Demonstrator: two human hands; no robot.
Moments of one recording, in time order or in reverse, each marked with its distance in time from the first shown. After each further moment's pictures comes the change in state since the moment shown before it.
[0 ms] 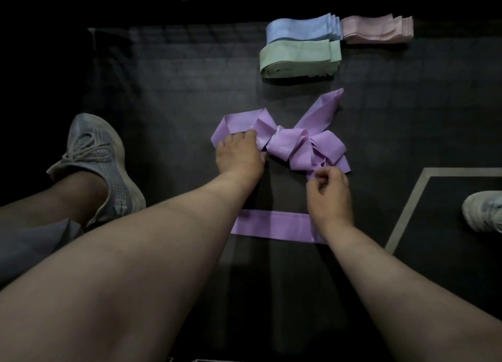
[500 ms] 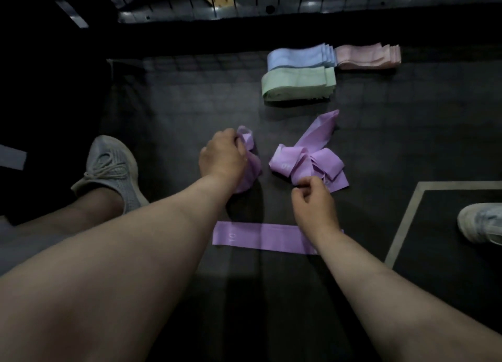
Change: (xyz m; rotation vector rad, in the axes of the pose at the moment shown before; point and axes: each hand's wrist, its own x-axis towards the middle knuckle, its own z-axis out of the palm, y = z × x) left_hand 0.004 -0.025 -0.059 -0.315 0.157 -0.152; right_hand -0.014 -0.036 0.006 0.103 -0.196 0.007
